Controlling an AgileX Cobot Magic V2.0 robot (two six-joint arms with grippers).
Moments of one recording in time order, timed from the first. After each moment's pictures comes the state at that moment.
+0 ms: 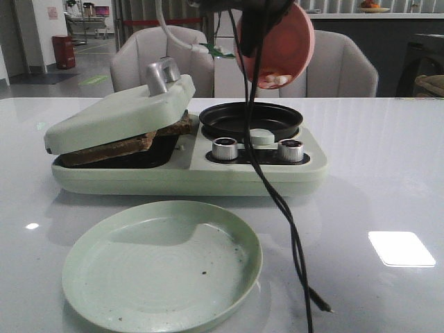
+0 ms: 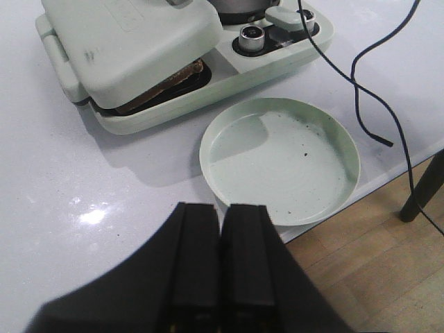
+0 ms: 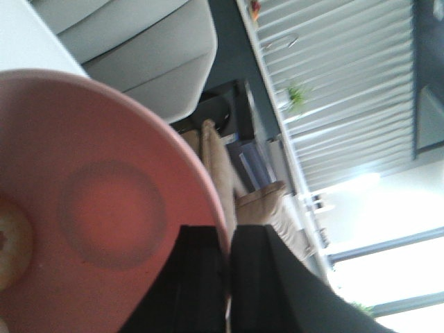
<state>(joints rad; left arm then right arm) -0.47 0.37 -0.60 -0.14 0.85 0.13 0.65 2.19 -1.84 -1.65 1.10 0.70</state>
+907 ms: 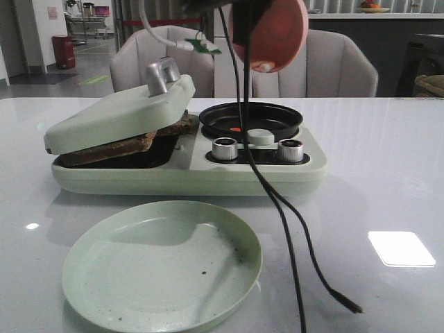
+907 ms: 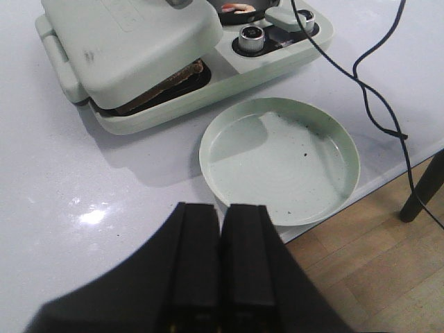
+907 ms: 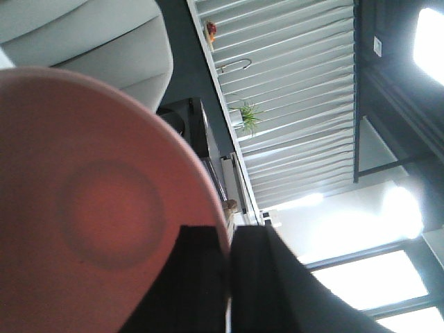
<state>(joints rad) -0.47 0.37 -0.60 -0.14 0.85 0.13 0.67 2.26 -1.97 -1.72 1.14 0.58</state>
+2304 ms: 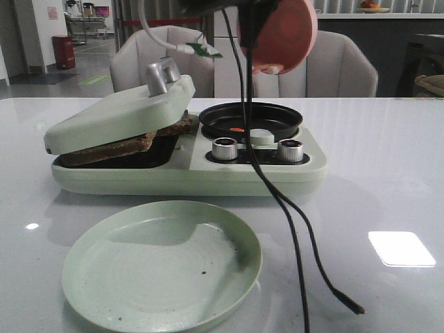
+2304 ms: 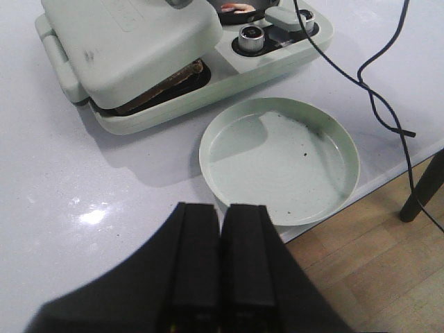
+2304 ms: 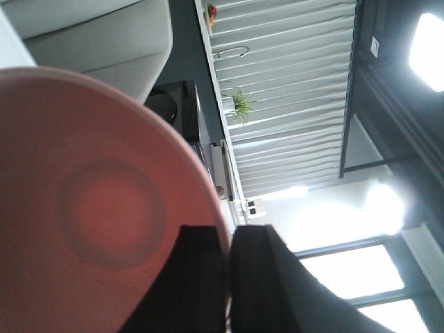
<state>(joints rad) -0.47 0.37 -0.60 -0.14 0.85 0.13 0.67 2.23 -1.95 -1.71 1.18 0.55</state>
